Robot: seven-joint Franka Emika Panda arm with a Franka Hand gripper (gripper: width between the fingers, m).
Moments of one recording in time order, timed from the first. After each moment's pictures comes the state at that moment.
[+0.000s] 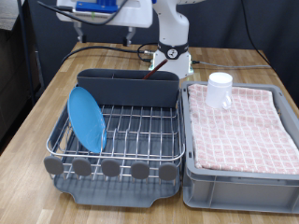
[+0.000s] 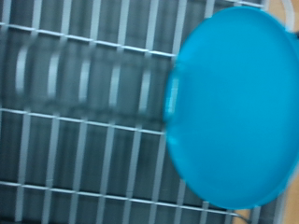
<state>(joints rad) 0.36 -0.21 -0.62 -2.31 -0.21 2.27 0.45</state>
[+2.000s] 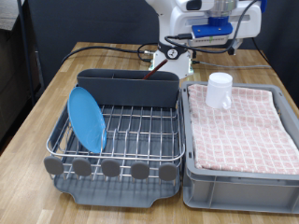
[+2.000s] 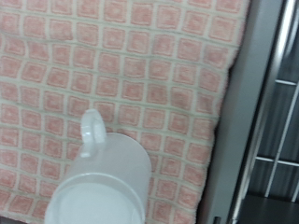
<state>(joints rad) 0.50 -0.20 -0.30 -2.36 -0.02 2.14 0.81</state>
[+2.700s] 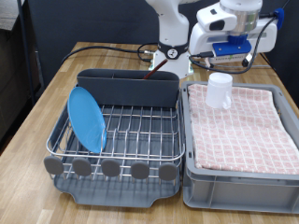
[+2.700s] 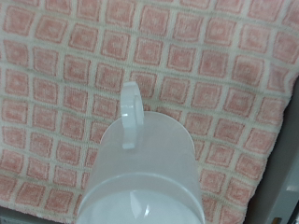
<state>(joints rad) 0.52 -0.09 -0.25 -2.38 0.02 2.12 0.82</state>
